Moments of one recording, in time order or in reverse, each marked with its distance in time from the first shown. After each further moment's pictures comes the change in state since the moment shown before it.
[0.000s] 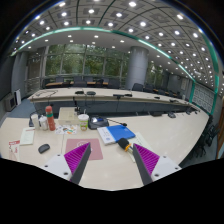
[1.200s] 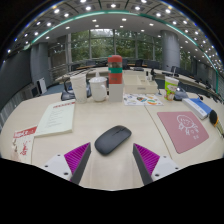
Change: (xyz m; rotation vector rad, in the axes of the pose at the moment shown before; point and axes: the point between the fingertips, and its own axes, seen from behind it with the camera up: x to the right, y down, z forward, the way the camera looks) arm -0.494 0.186 0.216 -0.147 -0.342 -0.003
